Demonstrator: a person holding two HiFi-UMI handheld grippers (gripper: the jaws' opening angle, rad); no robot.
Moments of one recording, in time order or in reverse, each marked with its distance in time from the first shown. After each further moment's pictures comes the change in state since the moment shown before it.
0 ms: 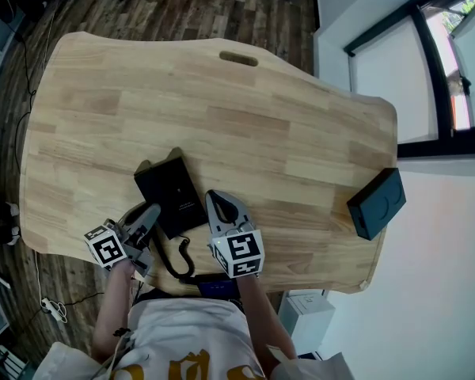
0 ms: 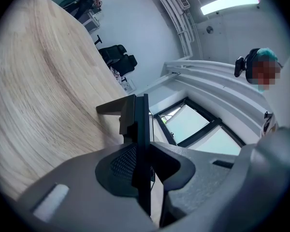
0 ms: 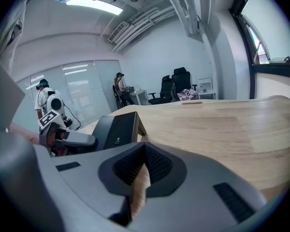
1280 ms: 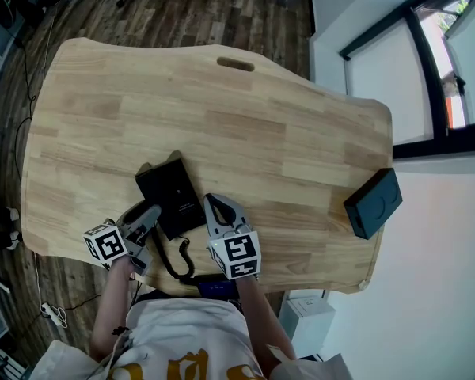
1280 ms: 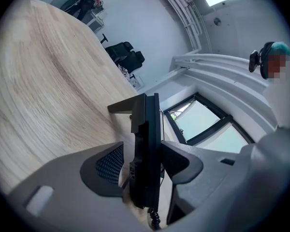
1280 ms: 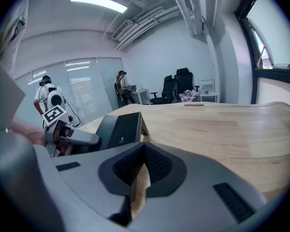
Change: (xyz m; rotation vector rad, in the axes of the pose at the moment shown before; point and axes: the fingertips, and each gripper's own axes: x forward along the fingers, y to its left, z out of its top) left arm -0.006 0.024 -0.005 0.007 0.058 0.122; right arm -0.005 0.007 0.000 -0.045 0.019 0.003
